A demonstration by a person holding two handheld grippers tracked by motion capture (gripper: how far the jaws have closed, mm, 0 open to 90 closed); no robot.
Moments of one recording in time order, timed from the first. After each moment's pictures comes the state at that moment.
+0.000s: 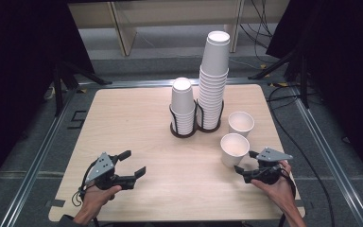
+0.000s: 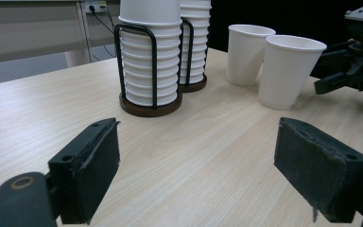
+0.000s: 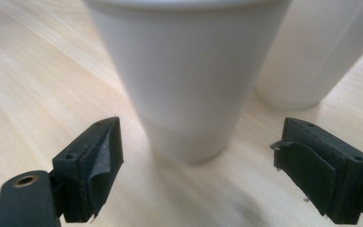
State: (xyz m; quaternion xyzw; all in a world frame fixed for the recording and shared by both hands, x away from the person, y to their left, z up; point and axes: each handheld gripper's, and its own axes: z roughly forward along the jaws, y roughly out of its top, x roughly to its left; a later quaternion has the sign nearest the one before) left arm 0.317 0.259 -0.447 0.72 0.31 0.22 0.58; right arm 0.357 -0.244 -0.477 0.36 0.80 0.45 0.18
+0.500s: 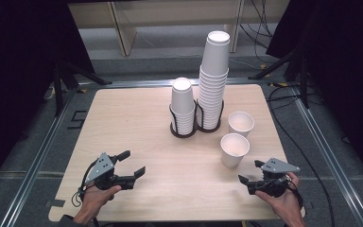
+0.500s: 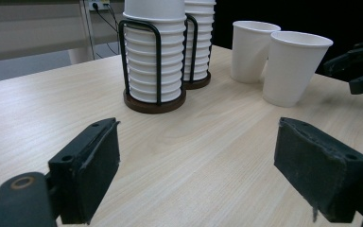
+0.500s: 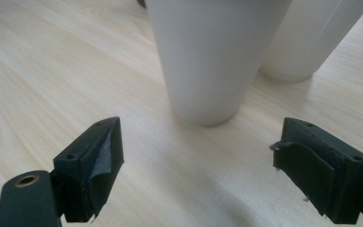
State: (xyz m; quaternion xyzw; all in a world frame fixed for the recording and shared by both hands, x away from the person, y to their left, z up) left arm 0.317 0.261 -0.448 0.72 0.31 0.23 0.58; right arm 0.317 -0.244 -0.464 0.39 0.80 0.43 0.19
